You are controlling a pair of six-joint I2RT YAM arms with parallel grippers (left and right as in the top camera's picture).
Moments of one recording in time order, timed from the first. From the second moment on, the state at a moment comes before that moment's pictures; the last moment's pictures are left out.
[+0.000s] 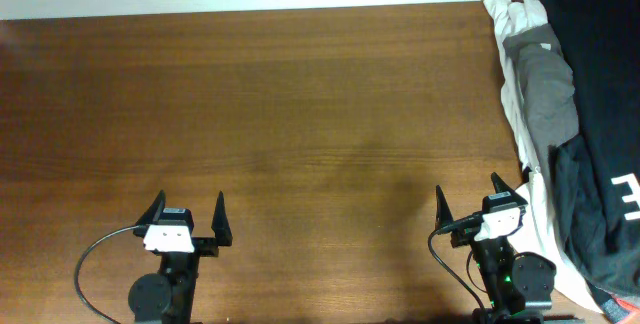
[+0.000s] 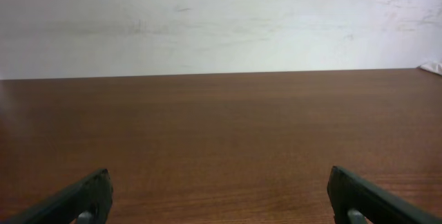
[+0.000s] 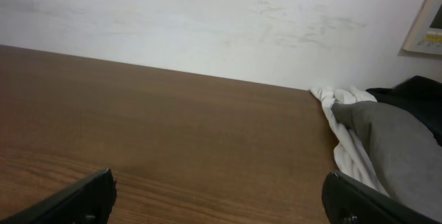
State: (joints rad) left arm 0.03 0.01 0.02 -0.07 0.10 0.00; right arm -0.05 0.02 0.01 -0.05 -0.21 -0.10
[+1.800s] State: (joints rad) left arm 0.03 0.01 0.02 -0.07 0.09 0.00; right arm -0.05 0.02 0.01 -0.05 -0.21 -0.10
